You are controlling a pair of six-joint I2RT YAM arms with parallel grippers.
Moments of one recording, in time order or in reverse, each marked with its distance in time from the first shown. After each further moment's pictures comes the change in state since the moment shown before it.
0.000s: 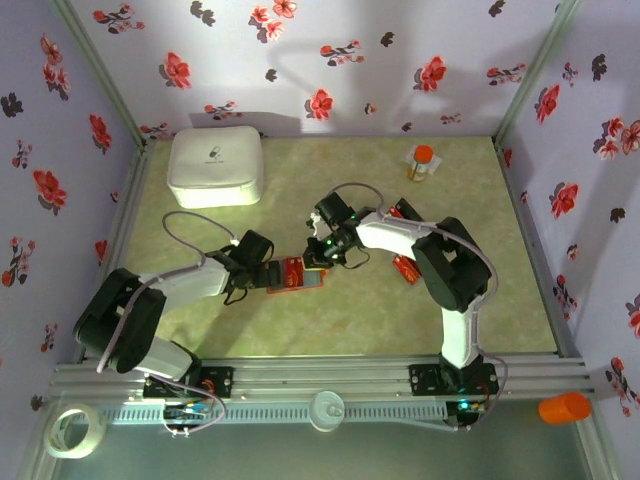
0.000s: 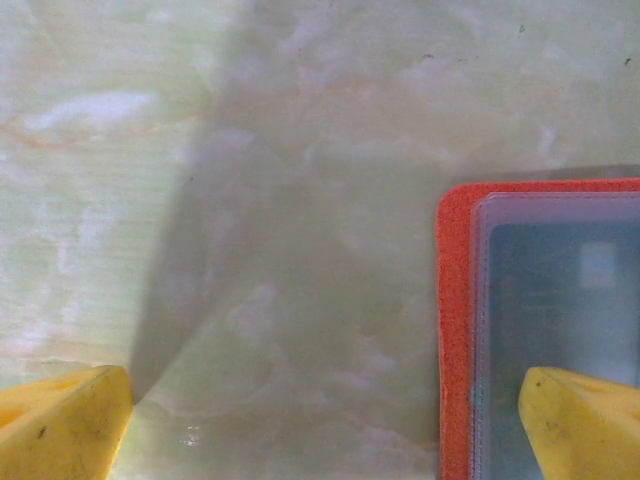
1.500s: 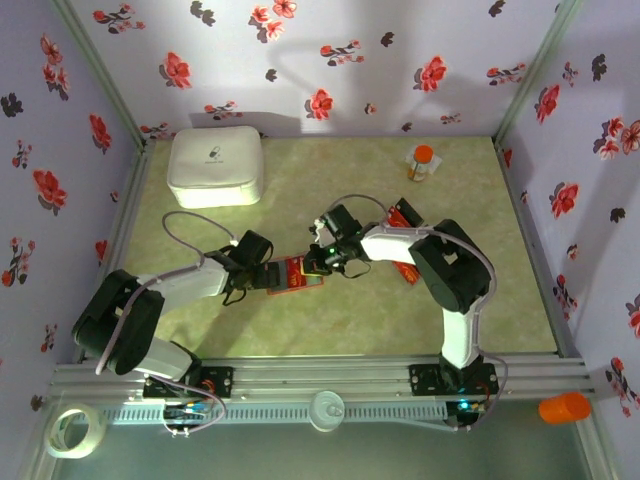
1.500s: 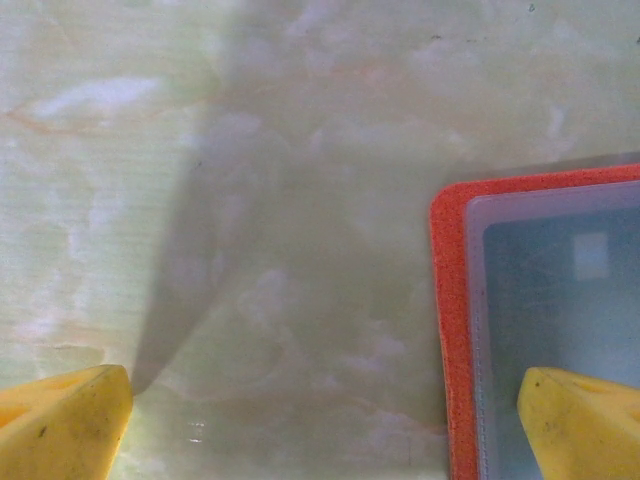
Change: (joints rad) left arm 0.002 -0.011 0.000 -0.024 0.003 0.012; right arm -0.003 -0.005 -0.167 0.273 -0.059 0.087
